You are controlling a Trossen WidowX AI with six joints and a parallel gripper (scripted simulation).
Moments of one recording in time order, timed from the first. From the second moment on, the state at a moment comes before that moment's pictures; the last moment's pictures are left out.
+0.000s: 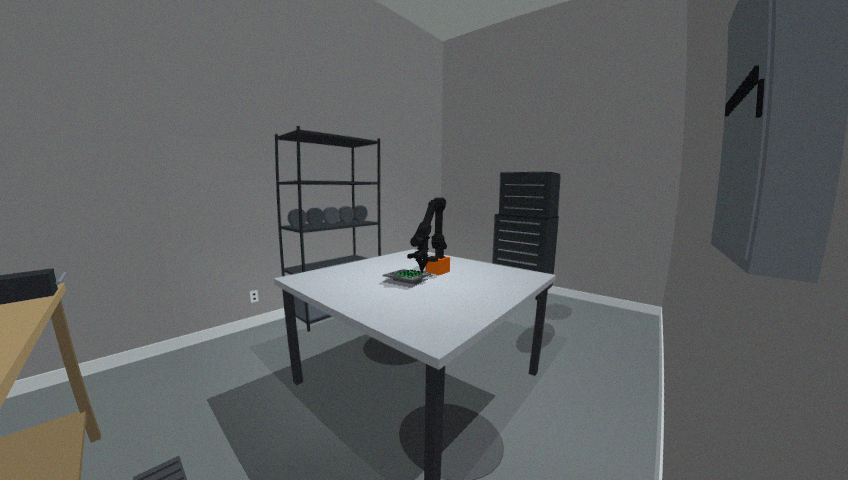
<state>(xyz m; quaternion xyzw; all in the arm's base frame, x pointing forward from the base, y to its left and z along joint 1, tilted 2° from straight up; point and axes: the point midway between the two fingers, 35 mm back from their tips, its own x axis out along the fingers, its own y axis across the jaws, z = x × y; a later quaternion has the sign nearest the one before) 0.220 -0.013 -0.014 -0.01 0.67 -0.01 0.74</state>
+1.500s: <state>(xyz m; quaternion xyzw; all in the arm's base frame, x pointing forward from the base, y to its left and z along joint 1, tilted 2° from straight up) 0.217 -0.012 0.045 -0.01 0.68 -0.01 0.73</state>
